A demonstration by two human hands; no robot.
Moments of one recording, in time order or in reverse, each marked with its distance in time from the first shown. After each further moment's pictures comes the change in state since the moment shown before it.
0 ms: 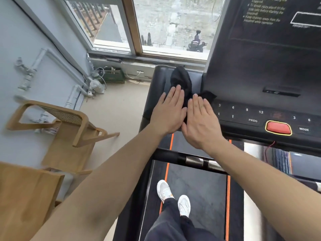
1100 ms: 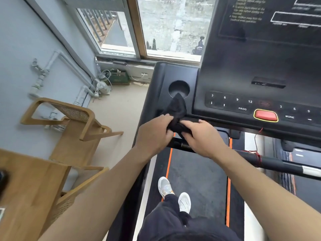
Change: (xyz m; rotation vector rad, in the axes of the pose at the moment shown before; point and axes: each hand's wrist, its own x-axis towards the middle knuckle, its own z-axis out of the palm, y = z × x) left_hand -0.133 0.030 -0.024 -0.294 0.213 -0.123; right_hand -0.087 0.002 -0.016 0.490 0.036 -0.147
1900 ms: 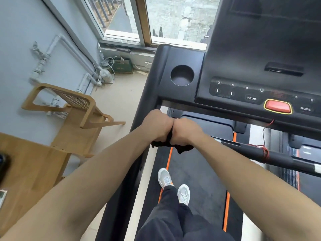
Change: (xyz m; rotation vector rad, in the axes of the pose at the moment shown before) left_hand 0.032 -0.020 0.053 0.681 -0.586 0.321; right_hand 0.044 -0.010 0.067 -0.066 -0.503 0.193
